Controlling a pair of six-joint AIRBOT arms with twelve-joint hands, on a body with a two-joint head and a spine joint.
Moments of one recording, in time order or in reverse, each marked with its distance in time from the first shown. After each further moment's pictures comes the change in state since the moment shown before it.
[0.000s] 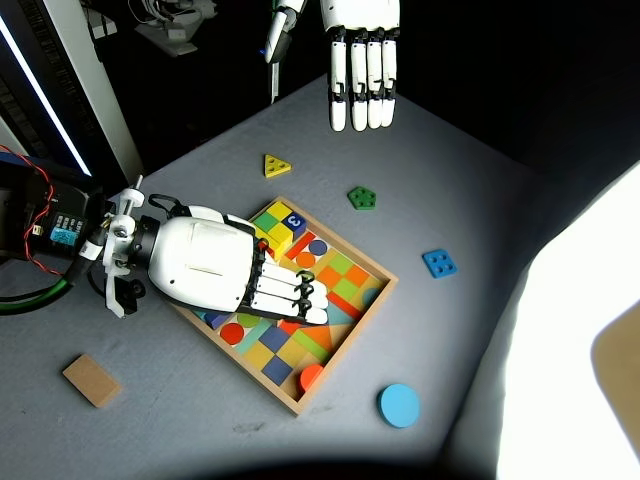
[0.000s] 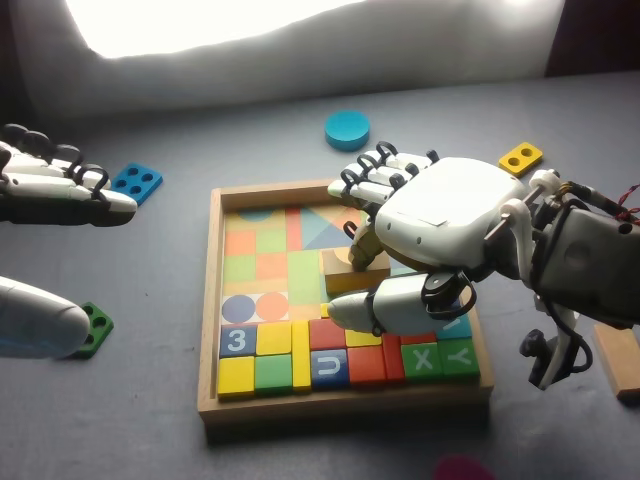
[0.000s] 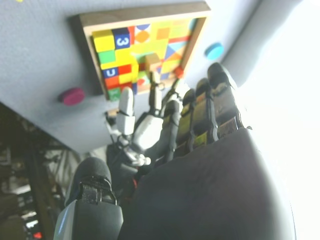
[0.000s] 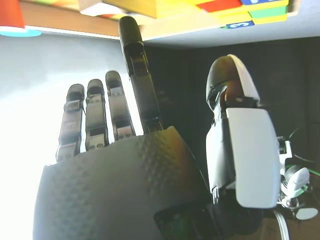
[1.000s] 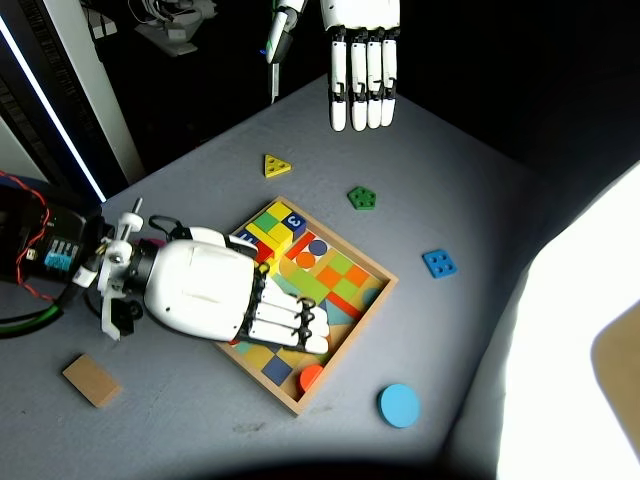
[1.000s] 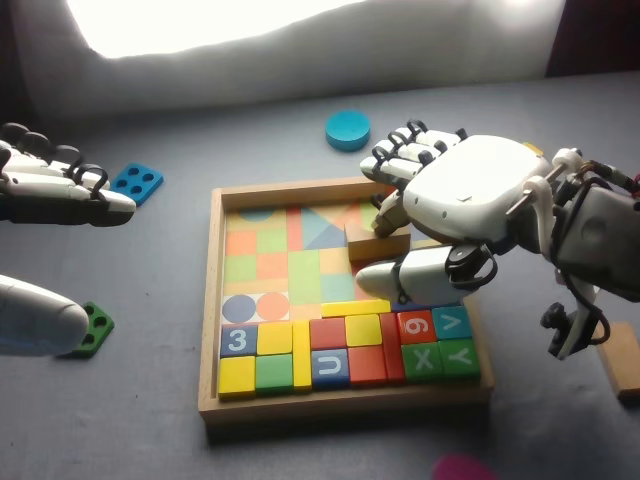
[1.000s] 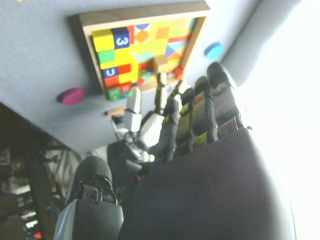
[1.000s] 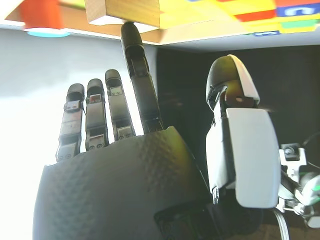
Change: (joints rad) left arm -0.002 0.000 0.000 0.000 0.000 0.000; right arm -0.014 0.000 0.085 -0.012 0.005 0.000
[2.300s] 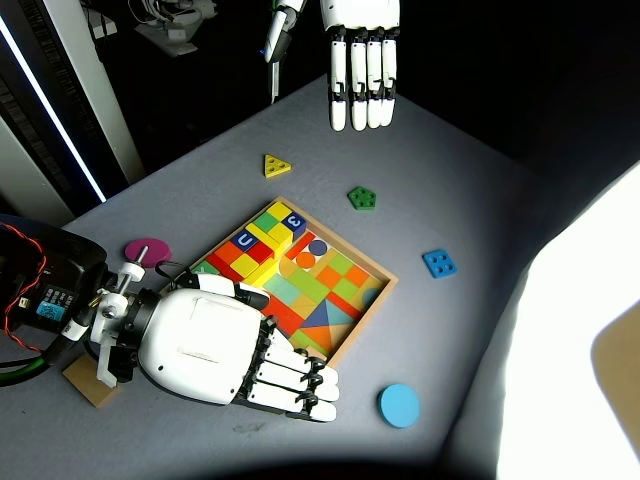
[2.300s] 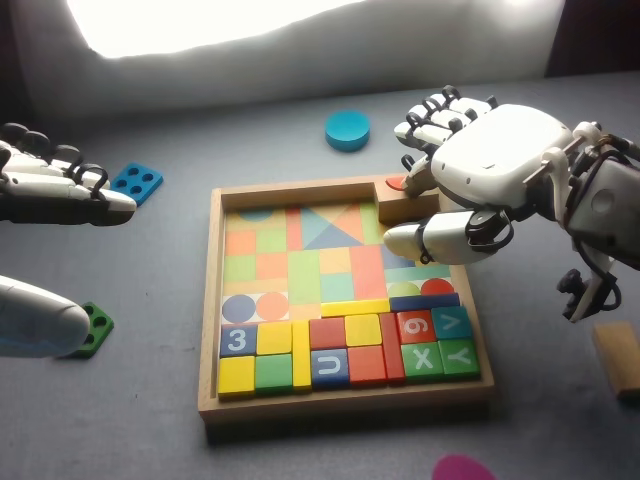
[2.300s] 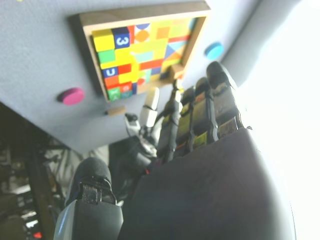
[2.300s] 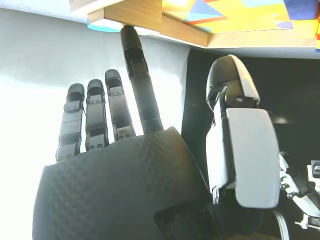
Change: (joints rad) left arm 0.000 0.000 0.000 0.000 0.000 0.000; right arm -0.010 -0.029 0.112 -0.008 0.028 0.003
